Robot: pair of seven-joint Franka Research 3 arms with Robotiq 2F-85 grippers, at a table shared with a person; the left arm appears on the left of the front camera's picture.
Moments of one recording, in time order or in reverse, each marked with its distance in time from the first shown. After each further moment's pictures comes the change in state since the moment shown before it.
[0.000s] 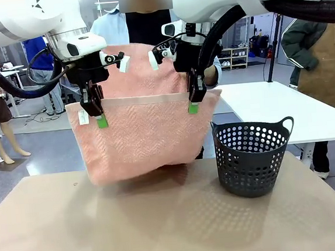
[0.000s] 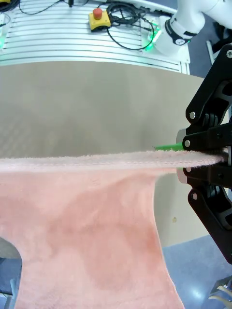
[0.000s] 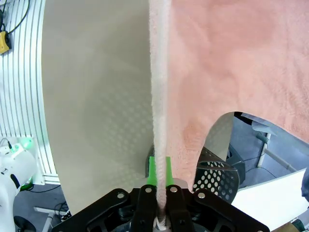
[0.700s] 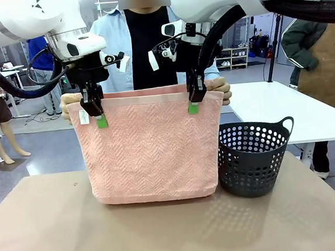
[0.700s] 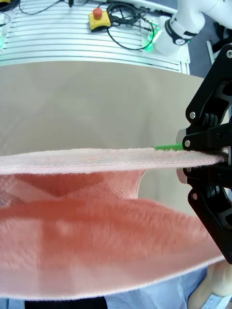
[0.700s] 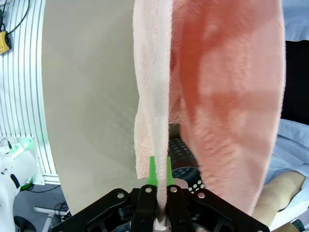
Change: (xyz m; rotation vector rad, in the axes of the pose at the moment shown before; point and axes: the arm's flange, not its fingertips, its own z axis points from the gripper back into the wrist) left arm 0.000 0.000 0.000 0.000 0.000 0.000; right arm 0.000 0.000 0.000 0.000 0.000 0.000
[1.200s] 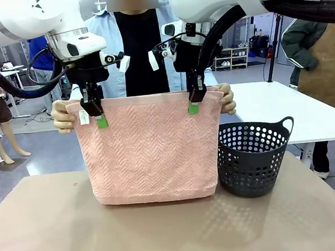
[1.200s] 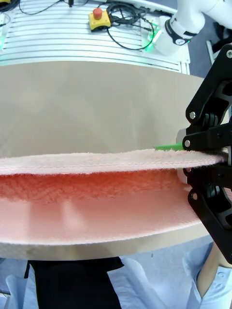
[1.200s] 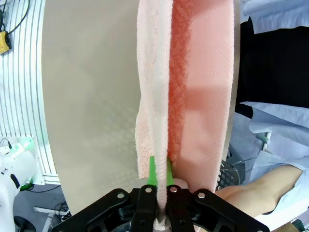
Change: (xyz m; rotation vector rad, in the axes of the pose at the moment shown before) left arm 0.000 0.000 0.000 0.000 0.000 0.000; right arm 0.000 0.000 0.000 0.000 0.000 0.000
